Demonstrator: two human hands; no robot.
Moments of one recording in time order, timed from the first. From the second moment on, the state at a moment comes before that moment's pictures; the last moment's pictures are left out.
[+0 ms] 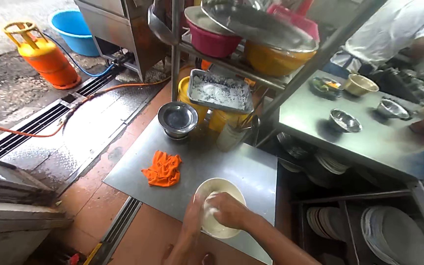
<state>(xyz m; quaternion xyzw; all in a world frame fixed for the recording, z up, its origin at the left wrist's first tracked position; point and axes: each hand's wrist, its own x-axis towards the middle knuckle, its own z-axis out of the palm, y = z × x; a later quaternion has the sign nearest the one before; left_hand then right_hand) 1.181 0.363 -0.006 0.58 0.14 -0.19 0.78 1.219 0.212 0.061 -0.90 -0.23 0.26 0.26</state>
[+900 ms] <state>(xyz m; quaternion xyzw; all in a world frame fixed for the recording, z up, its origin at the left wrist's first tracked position) 1.213 0.392 -0.083 0.77 0.15 -0.32 0.53 1.239 0.248 -0.034 -0.92 0.11 0.32 0.19</state>
